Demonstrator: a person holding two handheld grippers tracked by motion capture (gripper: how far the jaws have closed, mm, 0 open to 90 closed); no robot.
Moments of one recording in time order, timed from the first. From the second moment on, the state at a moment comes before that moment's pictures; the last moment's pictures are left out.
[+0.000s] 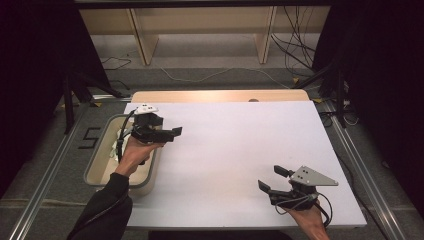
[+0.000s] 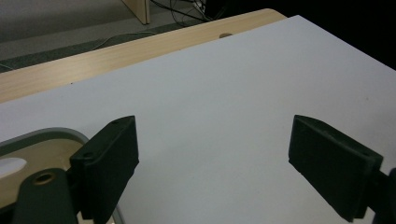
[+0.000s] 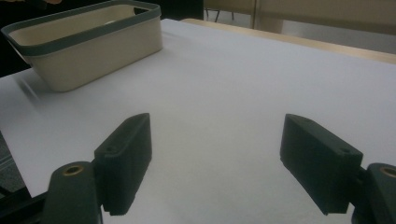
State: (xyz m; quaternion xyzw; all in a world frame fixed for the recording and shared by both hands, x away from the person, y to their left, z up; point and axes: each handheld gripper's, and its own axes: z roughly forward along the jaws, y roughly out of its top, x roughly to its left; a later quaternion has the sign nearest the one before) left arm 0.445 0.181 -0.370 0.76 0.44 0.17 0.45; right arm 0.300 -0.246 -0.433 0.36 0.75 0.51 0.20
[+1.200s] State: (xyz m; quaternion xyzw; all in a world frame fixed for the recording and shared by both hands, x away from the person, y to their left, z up) left arm 0.461 0.275 -0.376 0.73 0.54 0.20 0.37; right arm 0.300 -0.246 -0.433 0.36 0.76 0.51 0.20
